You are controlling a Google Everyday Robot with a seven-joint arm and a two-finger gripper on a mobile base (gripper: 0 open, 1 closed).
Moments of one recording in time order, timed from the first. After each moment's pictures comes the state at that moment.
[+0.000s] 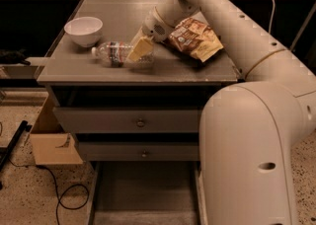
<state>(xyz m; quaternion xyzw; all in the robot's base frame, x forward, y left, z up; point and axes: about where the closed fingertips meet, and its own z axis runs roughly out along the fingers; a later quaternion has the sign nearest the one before) 0.713 0.067 0.846 -0.64 0.68 0.24 0.25</state>
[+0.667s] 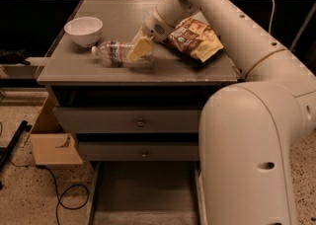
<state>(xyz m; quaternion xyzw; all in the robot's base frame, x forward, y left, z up) 0.713 0.067 0.845 -0.64 0.68 0.24 0.25</state>
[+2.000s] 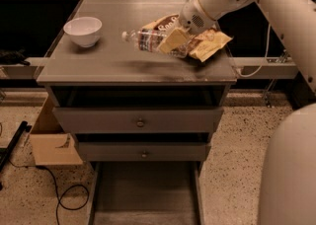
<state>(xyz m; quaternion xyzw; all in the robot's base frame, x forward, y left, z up) 0.682 -0.027 0.896 -0.57 0.74 0.21 0.29</state>
